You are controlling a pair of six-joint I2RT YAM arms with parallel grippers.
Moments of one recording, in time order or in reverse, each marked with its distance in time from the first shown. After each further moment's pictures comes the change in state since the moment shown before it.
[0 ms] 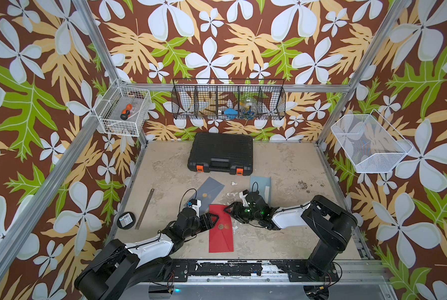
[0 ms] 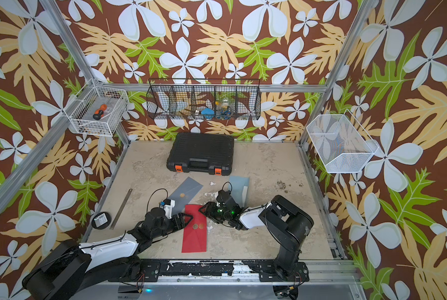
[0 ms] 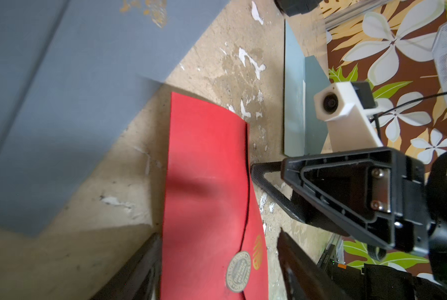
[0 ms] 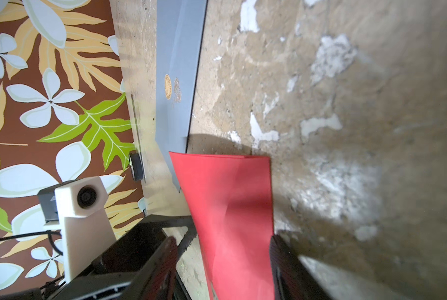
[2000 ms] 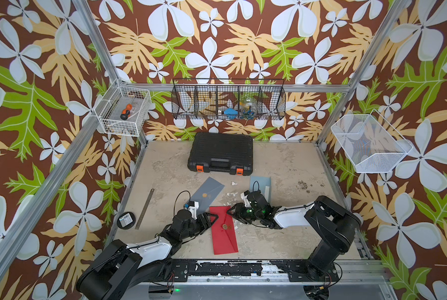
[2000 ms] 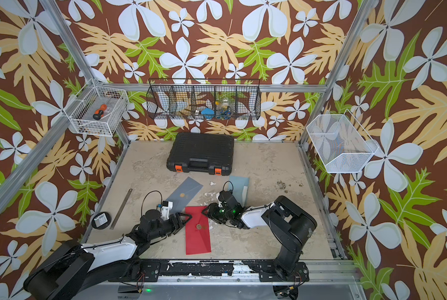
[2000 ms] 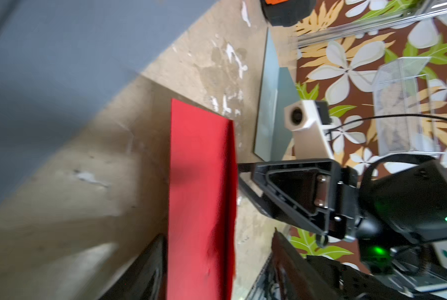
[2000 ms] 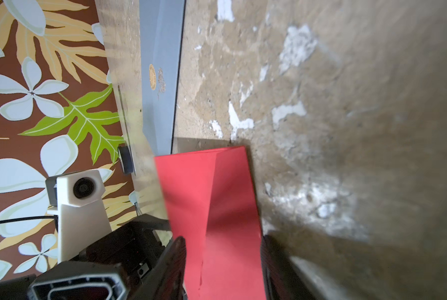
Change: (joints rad) left arm 0.028 0.003 -0.053 0.193 0.124 -0.182; right arm -0.018 -0.023 0.018 -0.124 -0.042 -0.054
